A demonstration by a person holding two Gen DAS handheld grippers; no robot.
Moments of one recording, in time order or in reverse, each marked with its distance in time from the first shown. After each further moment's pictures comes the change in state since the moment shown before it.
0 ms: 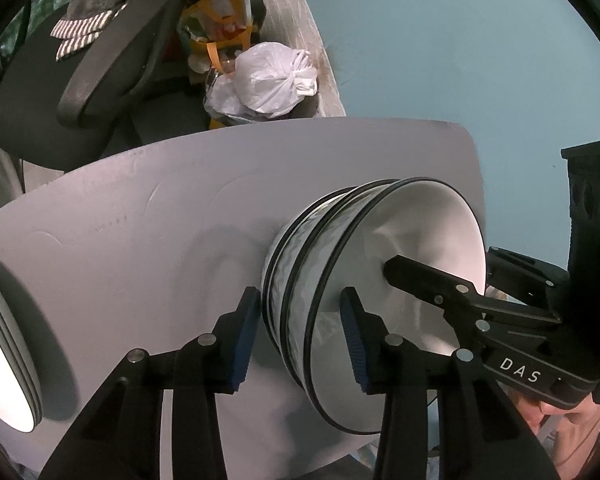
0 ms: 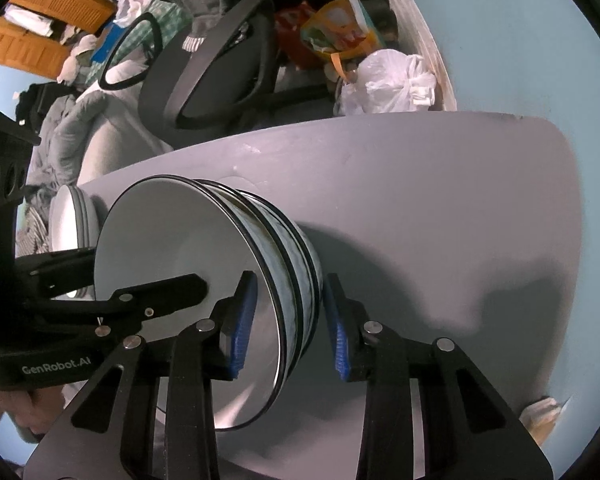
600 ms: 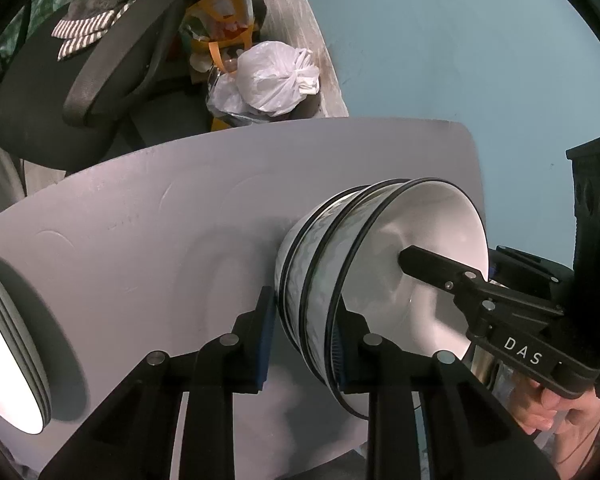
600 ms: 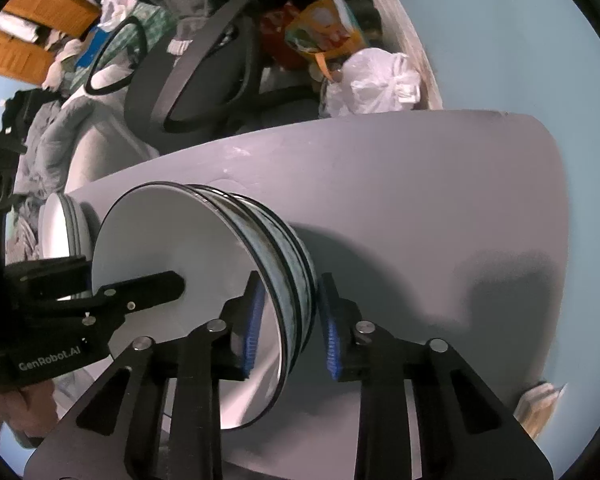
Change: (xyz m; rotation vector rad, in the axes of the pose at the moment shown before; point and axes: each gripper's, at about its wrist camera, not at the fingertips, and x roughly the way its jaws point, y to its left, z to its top) left arm -0.005 0.005 0.001 0.009 0.009 0.003; right arm -0.002 0.001 0.002 0.044 0.003 -0.051
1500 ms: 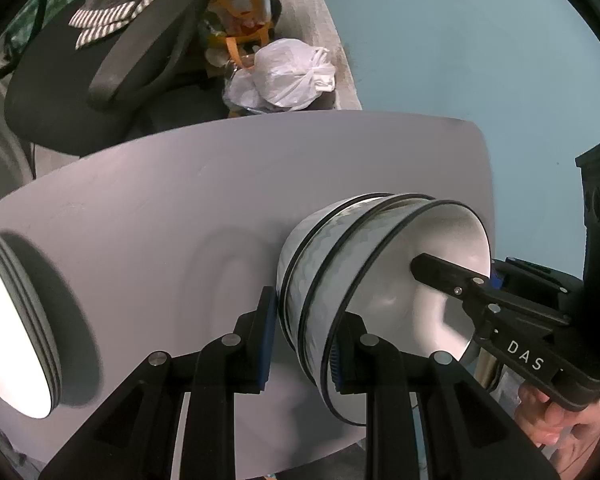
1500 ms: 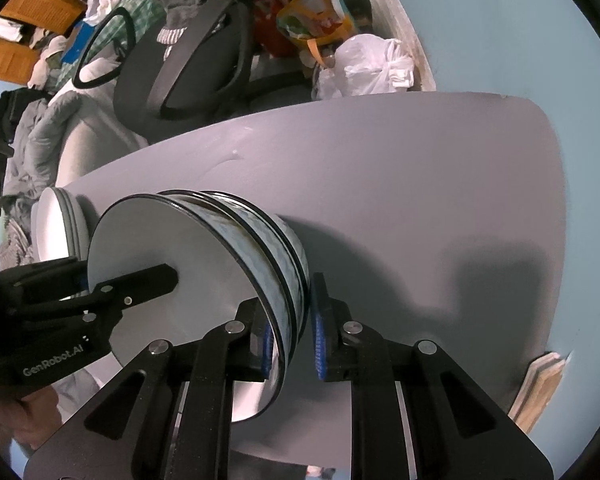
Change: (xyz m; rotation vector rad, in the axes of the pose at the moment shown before) left arm -0.007 0.016 -0.011 -0.036 0.003 0.022; right arm 0.003 0.020 -0.001 0.029 0.049 -0.042
